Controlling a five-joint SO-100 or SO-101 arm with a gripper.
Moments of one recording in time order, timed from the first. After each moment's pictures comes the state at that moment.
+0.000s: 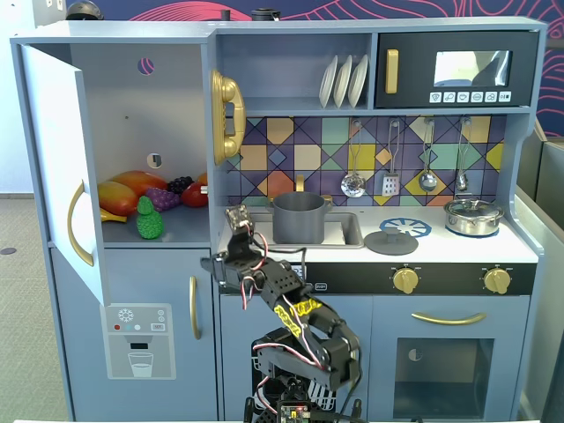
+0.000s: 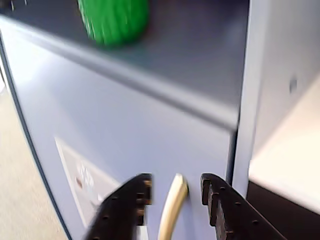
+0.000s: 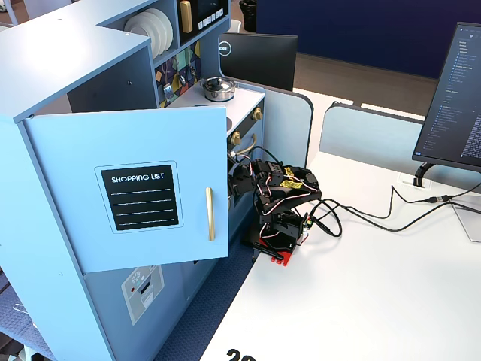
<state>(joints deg) -41.7 167.5 146.4 26.7 -91.2</state>
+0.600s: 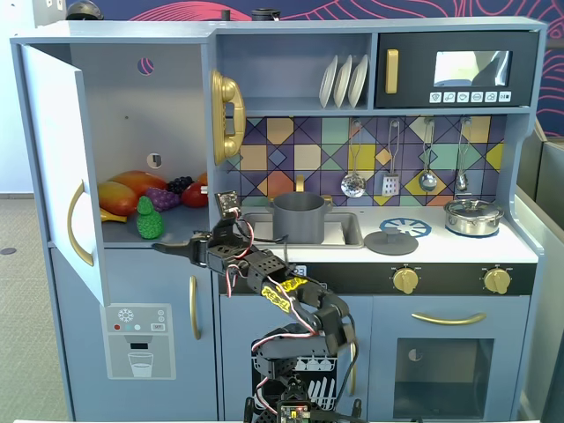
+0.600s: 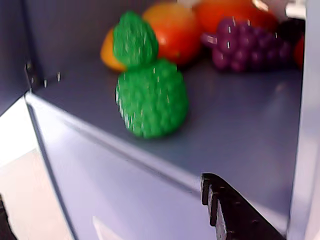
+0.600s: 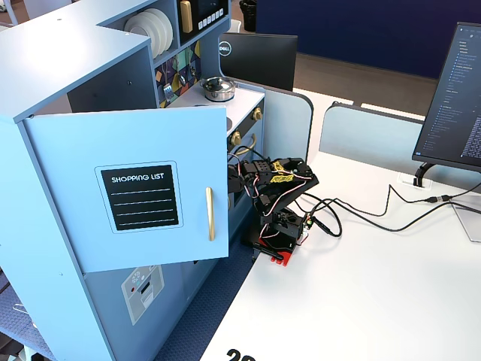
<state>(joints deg) -45.1 151.3 141.0 3.3 -87.0</state>
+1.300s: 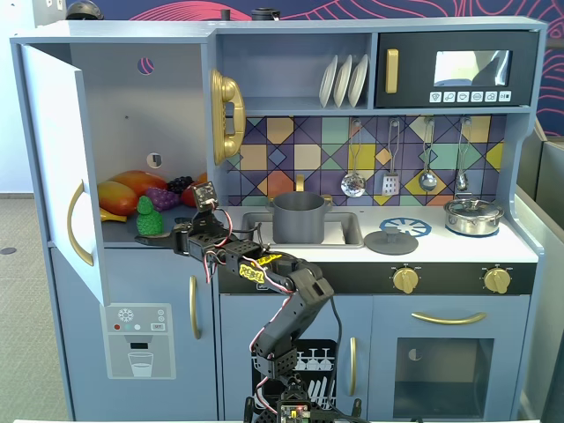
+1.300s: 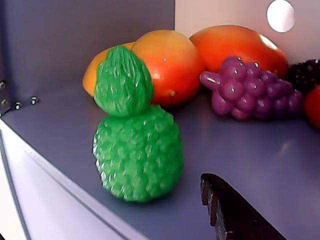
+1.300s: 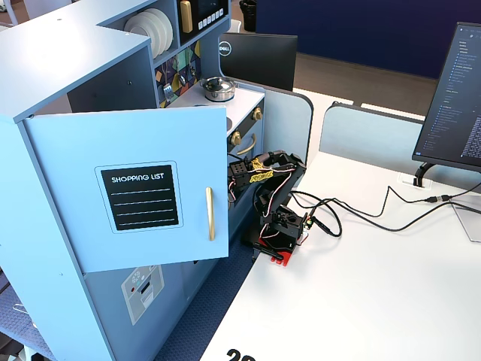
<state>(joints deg) -44.4 124.3 126.5 -11.3 -93.9</state>
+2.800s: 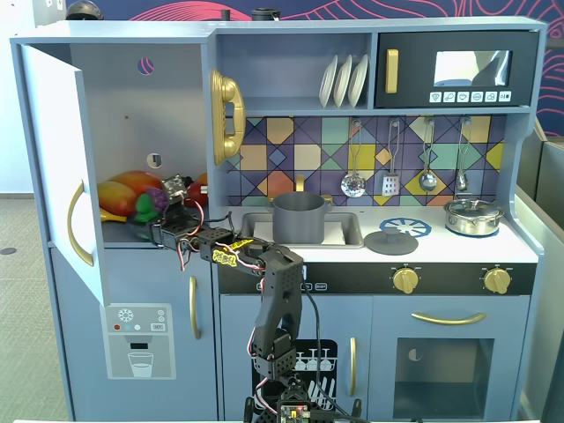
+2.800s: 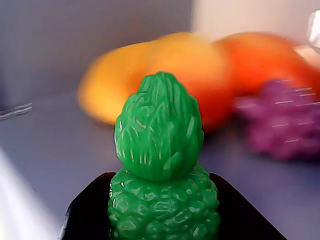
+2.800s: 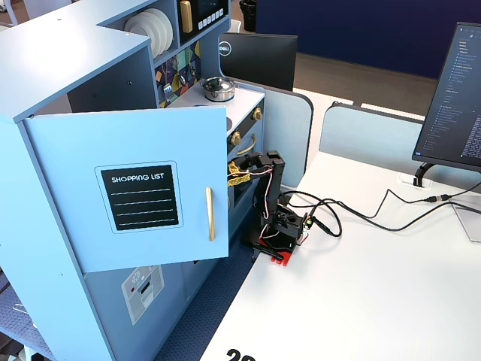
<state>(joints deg) -48.3 101.4 102.8 -6.8 -97.5</state>
